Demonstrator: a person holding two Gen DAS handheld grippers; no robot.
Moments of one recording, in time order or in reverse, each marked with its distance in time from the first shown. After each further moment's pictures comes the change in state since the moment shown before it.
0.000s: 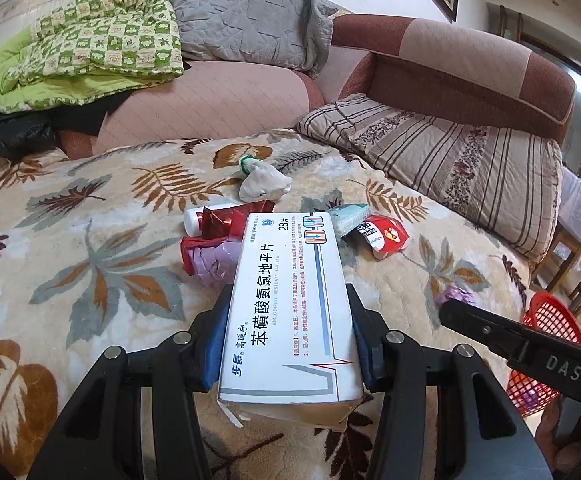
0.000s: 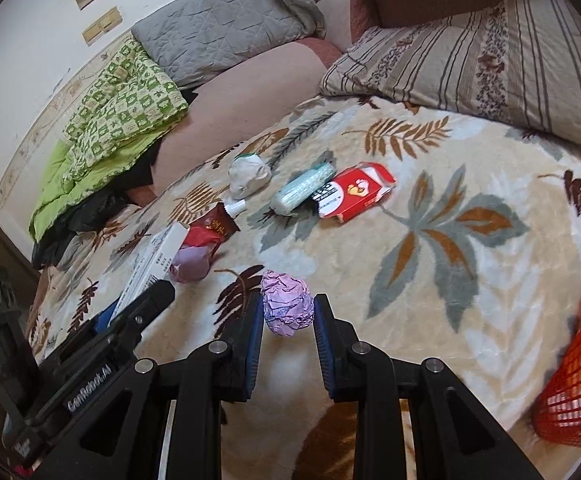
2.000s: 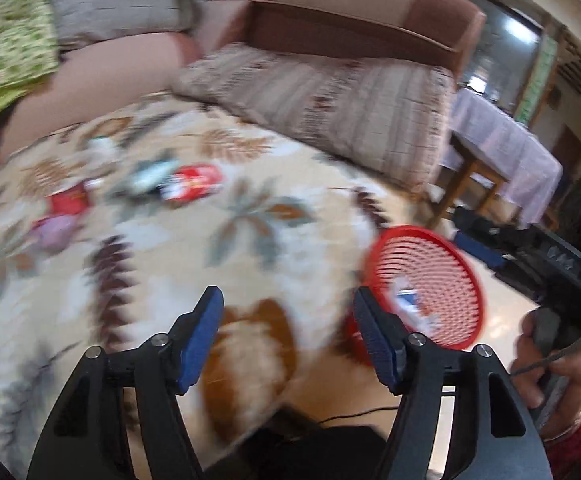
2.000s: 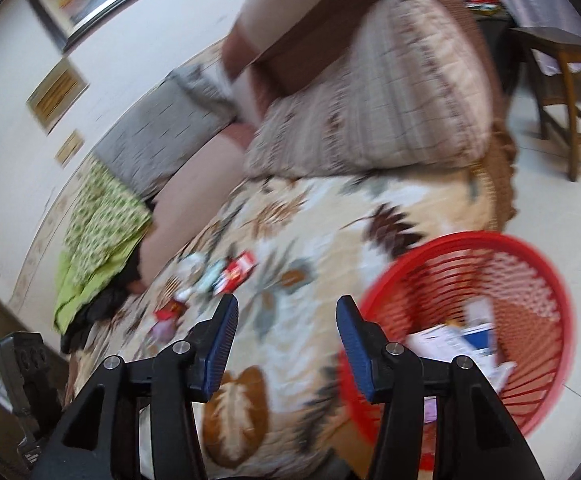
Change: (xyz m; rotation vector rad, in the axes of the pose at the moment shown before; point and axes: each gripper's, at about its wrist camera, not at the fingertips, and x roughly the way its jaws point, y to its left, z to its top) left arm -0.058 -0.152 -0.003 0.123 0.223 -0.228; right arm -0.191 -0.156 0.009 0.238 -0.184 0.013
